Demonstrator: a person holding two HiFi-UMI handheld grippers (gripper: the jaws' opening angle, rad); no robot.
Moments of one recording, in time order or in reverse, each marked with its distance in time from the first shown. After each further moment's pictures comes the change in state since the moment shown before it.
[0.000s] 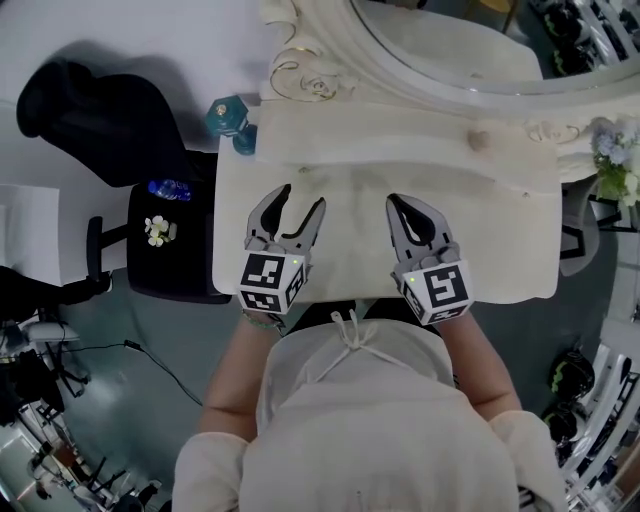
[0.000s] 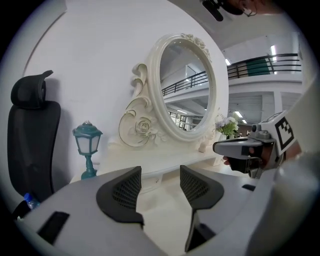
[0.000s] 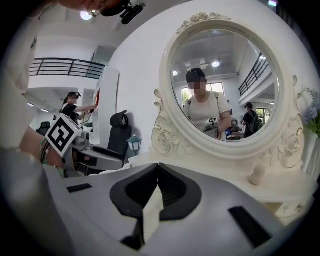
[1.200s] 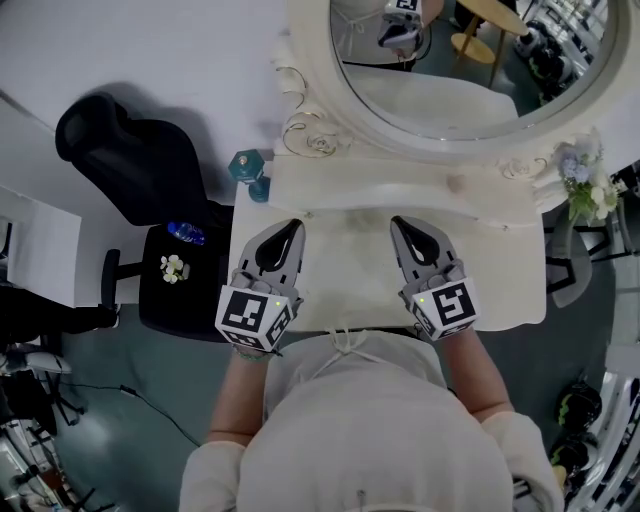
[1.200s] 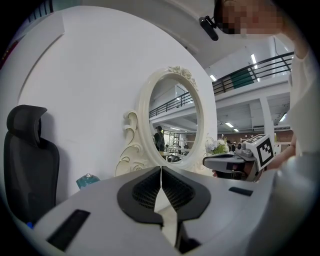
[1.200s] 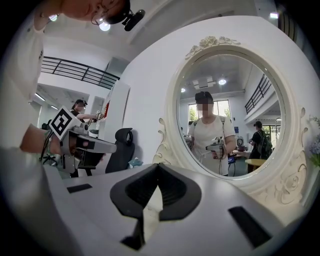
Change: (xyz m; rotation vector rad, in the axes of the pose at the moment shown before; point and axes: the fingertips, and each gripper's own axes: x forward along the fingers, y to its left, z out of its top) left arm -0.067 -0.022 0.117 0.077 -0.236 -0.056; right arm -0.033 -0.005 0.088 -0.099 -0.182 0.040
